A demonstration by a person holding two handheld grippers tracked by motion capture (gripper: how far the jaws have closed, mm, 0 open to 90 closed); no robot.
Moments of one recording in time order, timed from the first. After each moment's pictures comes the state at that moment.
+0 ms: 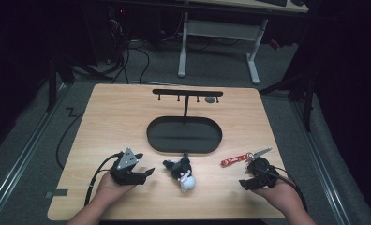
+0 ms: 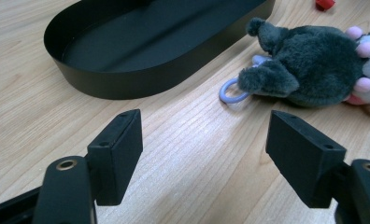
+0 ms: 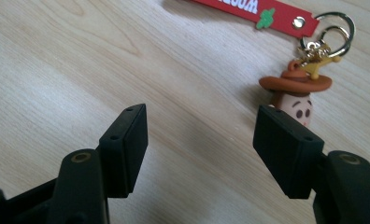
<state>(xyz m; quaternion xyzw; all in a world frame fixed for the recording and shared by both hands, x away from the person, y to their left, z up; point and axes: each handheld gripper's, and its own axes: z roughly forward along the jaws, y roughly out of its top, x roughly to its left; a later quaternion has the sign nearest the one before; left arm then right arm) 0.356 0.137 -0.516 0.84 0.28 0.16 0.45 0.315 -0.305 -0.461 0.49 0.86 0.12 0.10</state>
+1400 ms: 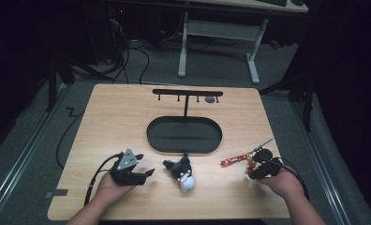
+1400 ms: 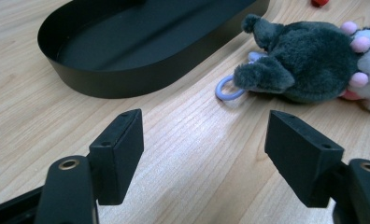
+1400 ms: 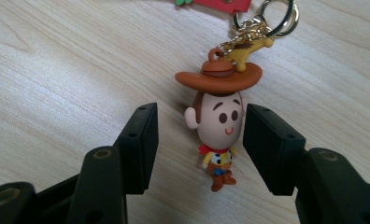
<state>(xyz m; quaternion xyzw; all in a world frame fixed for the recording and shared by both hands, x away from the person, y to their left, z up) 0.355 0.137 -0.517 0.84 0.27 0.15 0.44 0.354 -0.333 -0.479 0.52 0.85 0.06 0.08</state>
